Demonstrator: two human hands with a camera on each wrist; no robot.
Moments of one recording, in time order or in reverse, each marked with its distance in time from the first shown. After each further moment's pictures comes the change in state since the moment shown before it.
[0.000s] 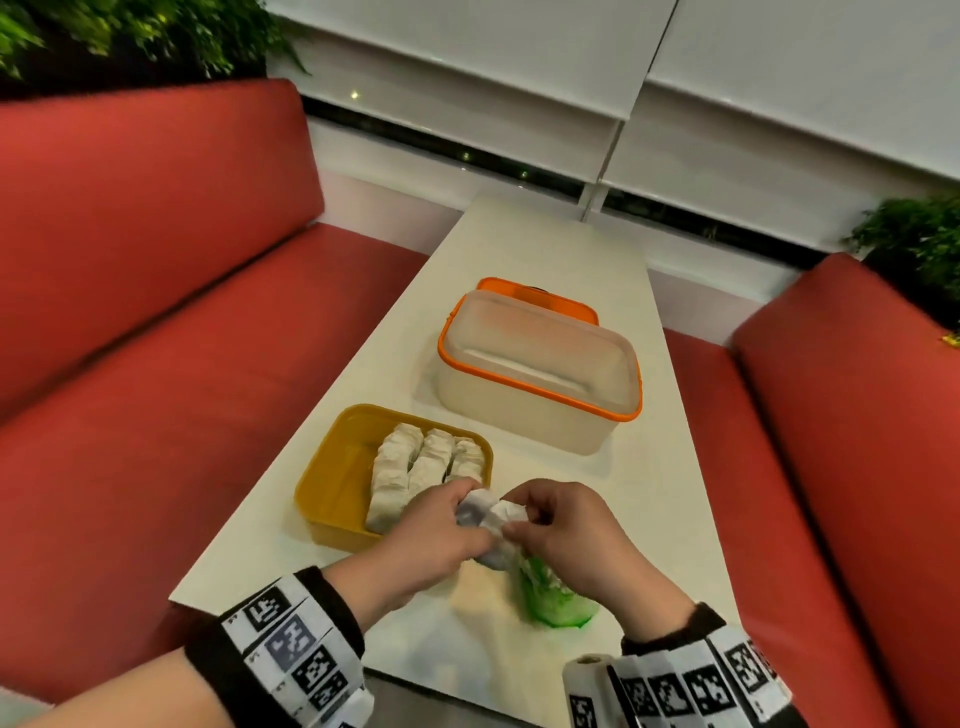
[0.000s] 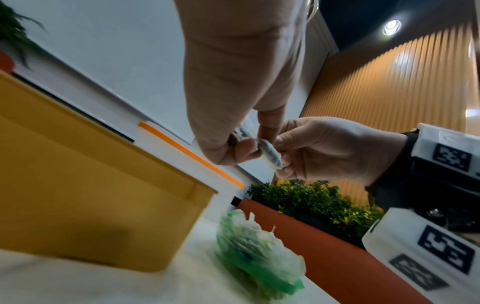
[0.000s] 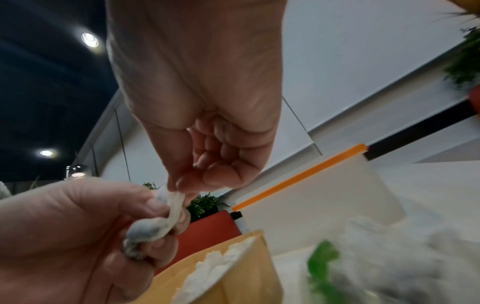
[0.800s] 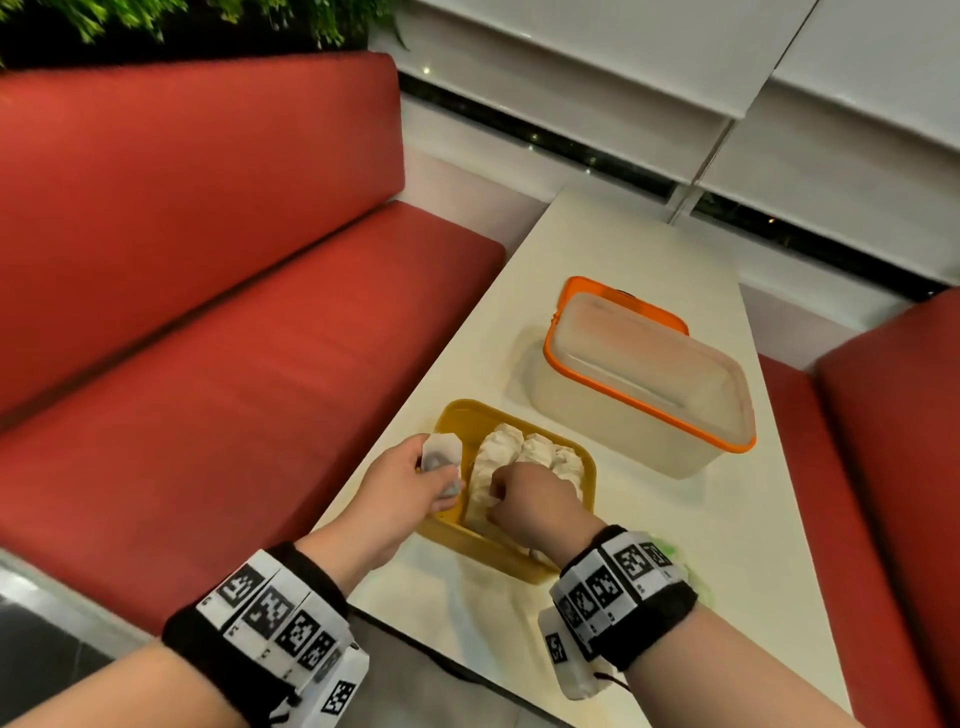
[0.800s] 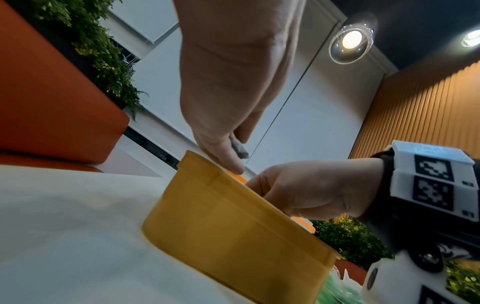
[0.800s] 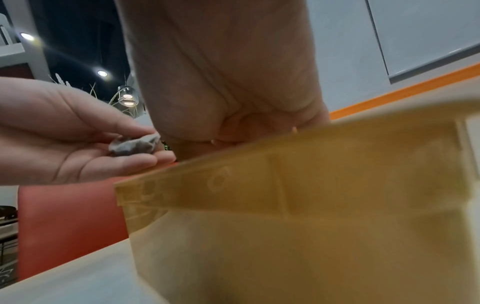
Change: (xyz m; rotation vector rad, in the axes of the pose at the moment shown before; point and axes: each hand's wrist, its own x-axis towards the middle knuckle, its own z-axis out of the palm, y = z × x) left_hand -0.006 -0.044 -0.115 -0.387 0.312 -0.102; right_hand 0.095 -0.057 0.107 -0.641 -0.237 0.092
